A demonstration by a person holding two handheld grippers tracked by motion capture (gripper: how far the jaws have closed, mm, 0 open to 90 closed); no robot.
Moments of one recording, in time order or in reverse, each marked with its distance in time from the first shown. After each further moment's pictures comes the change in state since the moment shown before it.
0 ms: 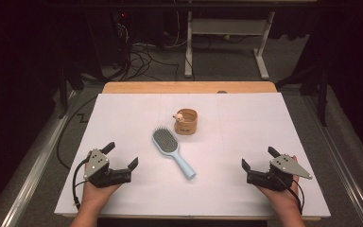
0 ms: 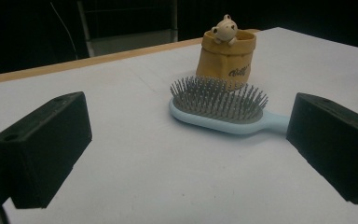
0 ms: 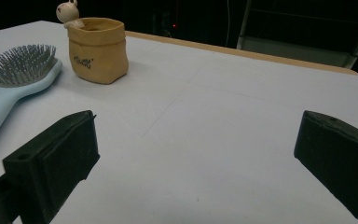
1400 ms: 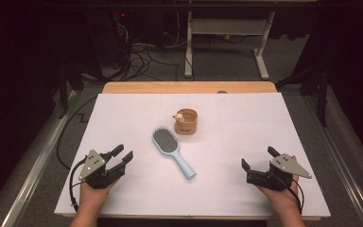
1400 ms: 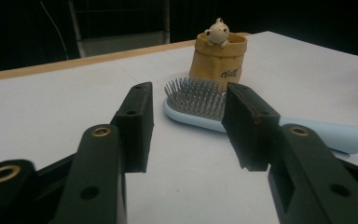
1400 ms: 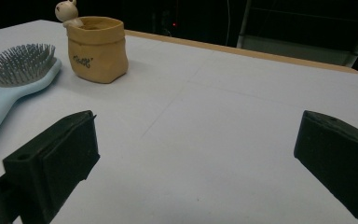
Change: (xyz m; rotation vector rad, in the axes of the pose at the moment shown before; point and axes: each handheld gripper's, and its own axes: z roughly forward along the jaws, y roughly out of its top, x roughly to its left) left arm 0.002 0.000 -0.008 -0.021 -0.039 -0.012; right arm 0.000 0.000 0.001 0.005 0.000 0.001
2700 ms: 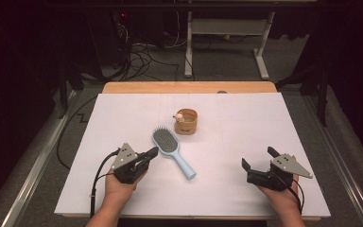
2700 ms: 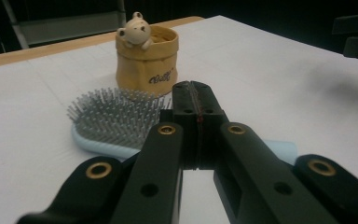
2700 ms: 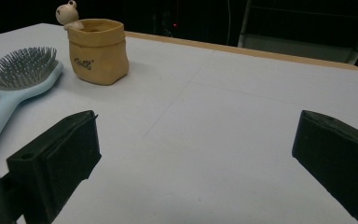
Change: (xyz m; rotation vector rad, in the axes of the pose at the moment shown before) left arm -0.055 0.029 0.059 0.103 -0.166 0.017; right arm -0.001 0.000 -0.001 -0.001 0.006 0.020
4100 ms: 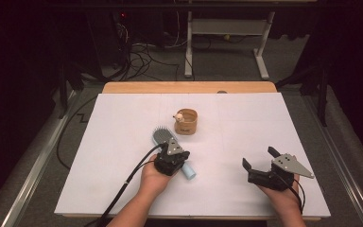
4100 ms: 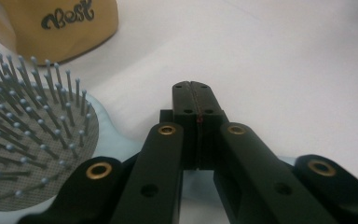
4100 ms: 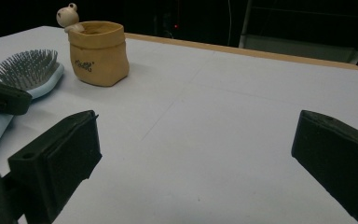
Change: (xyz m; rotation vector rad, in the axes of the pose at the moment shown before) left arm -0.033 0.003 0.104 0.362 -0.018 0.040; right arm -0.002 0.000 -0.001 -0.005 0.006 0.008
